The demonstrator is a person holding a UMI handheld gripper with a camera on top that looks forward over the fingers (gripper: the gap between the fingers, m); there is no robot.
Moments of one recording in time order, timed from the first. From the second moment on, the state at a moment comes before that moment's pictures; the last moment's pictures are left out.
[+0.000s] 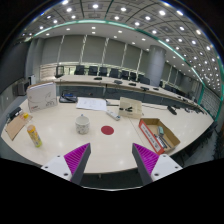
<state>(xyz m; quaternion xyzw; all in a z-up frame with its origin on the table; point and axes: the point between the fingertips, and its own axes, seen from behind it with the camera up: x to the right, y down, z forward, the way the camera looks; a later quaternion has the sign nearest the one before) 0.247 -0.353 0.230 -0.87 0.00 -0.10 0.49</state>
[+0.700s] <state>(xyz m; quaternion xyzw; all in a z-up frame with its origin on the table) -0.120 -0.301 0.103 -0.85 -0.09 0.06 0.52</state>
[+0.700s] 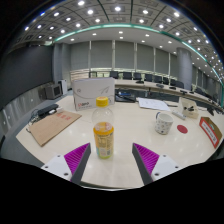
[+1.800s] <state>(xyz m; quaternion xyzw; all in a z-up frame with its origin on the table) -0.089 -0.082 0.227 -0.63 0.35 0.55 0.42</state>
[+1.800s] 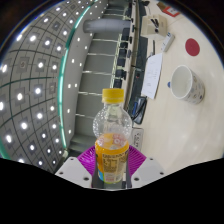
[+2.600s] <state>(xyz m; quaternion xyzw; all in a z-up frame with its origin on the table) 0.019 -0.025 0.222 -0.70 0.30 0.50 0.43</state>
